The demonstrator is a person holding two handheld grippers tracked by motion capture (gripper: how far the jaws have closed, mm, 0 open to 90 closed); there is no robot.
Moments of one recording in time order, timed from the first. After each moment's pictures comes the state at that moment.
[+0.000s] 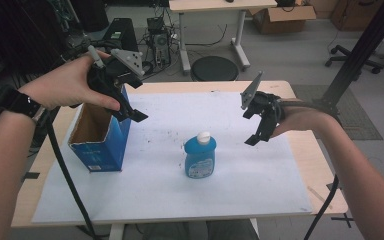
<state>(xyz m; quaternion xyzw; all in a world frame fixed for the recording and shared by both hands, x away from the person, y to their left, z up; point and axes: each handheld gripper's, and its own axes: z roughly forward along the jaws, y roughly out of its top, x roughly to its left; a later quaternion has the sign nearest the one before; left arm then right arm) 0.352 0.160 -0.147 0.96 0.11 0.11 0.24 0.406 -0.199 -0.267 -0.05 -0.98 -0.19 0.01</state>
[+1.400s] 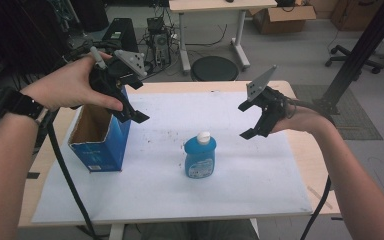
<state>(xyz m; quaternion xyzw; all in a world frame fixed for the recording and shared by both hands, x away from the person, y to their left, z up) 0.349 0.156 -0.147 0.96 0.12 0.11 0.23 0.408 -0.209 -0.261 -0.04 -0.95 -0.32 -0.01</state>
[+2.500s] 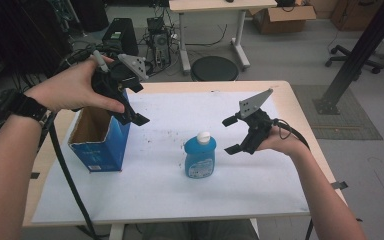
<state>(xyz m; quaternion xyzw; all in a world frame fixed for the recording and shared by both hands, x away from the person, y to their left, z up) 0.351 0.155 -0.155 0.96 0.12 0.10 0.22 0.395 -0.193 -0.322 -0.03 -0.89 -0.45 0.03</state>
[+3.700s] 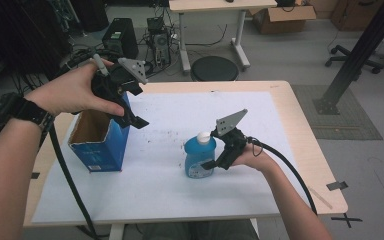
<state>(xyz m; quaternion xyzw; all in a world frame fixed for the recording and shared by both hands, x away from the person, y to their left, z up) 0.347 0.156 -0.159 0.96 0.13 0.10 0.21 0.383 -0.139 -0.380 -0.01 -0.87 -0.49 0.07</state>
